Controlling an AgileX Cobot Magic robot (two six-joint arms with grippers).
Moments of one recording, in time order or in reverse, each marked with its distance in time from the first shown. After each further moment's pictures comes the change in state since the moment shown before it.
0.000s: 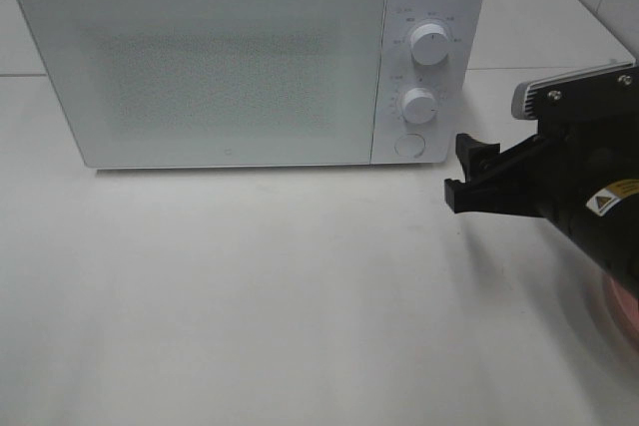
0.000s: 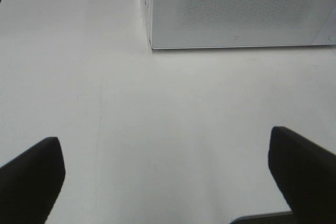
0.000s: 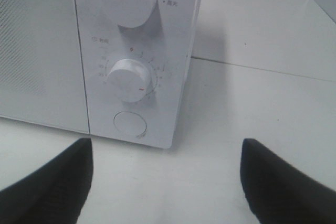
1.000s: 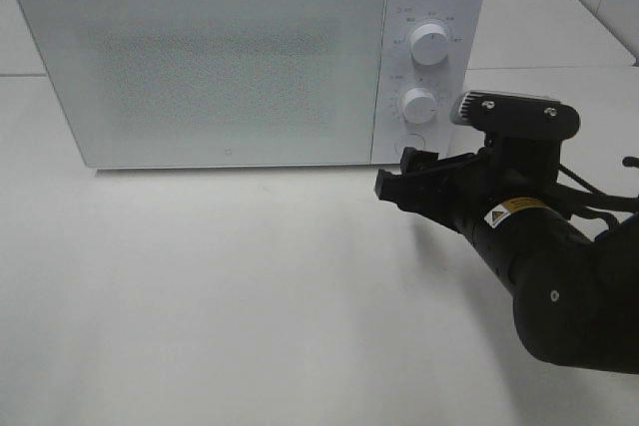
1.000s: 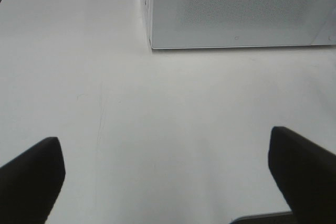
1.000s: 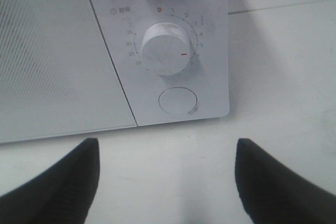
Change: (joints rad) left arm 0.000 0.000 0.000 0.000 0.000 0.000; right arm 0.181 0.226 -0.157 0.241 -0.044 0.281
